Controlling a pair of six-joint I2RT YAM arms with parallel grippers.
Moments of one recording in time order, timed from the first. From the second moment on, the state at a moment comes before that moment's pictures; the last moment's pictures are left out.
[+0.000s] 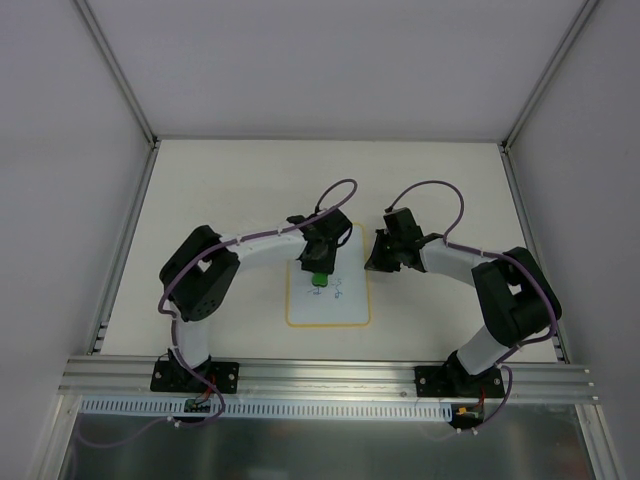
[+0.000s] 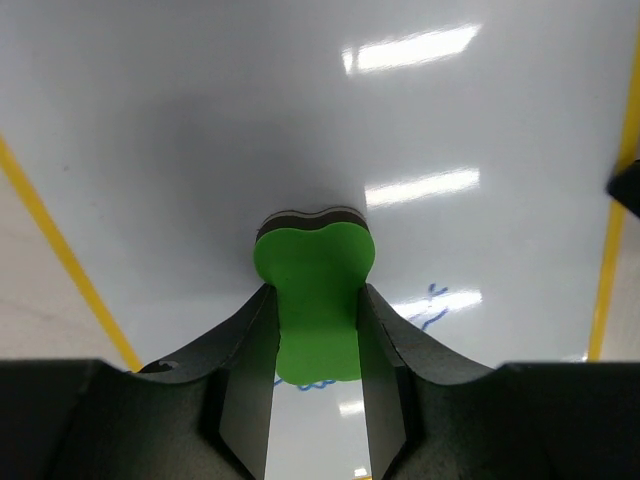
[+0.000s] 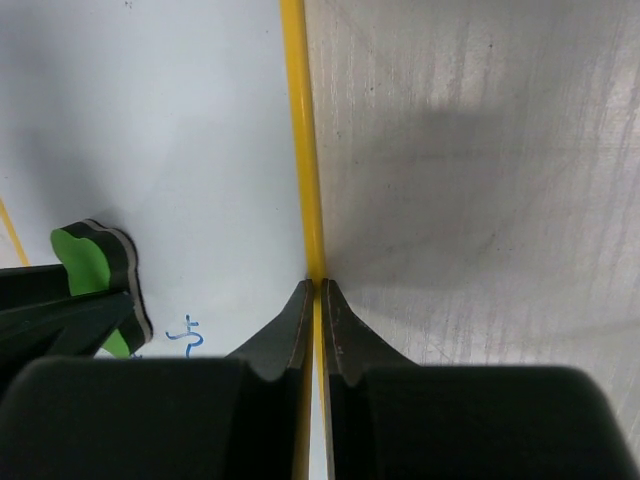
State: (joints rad) left arm -0.85 1.92 1.31 -0.61 -0.18 -0.63; right arm 0.49 1.62 0.79 -0.16 -0.12 0.64
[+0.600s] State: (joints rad) left arm -0.83 1.79 1.14 -0.60 -0.19 -0.67; right arm 0.49 1.63 0.79 -0.15 -0.14 0.67
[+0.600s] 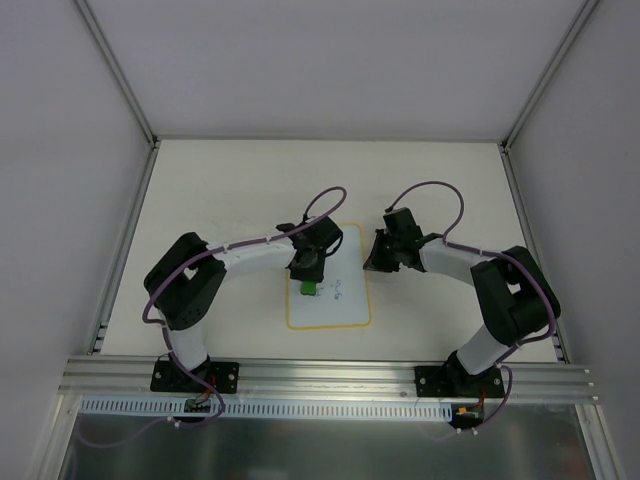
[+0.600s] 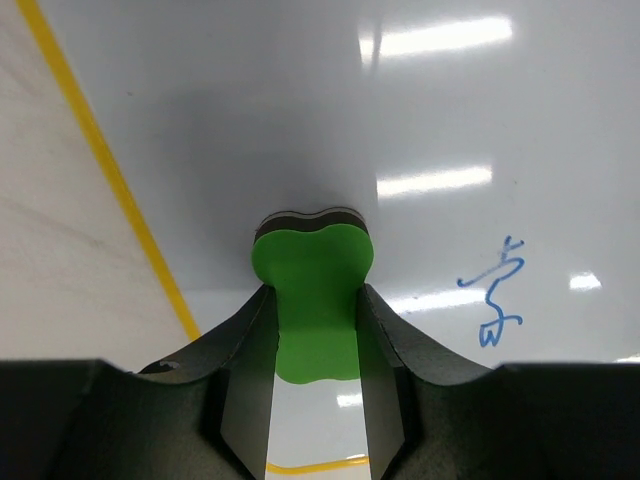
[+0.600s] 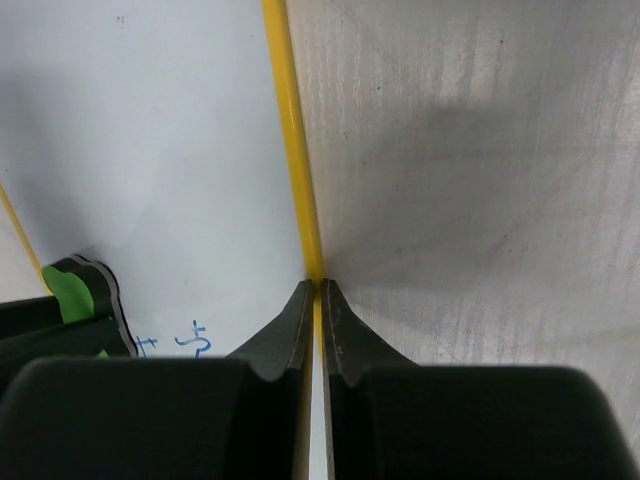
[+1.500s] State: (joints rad) left arm -0.79 1.70 1.04 -0.62 -0.17 -0.72; right arm 0.49 1.63 0.79 -0.13 -0.14 0.68
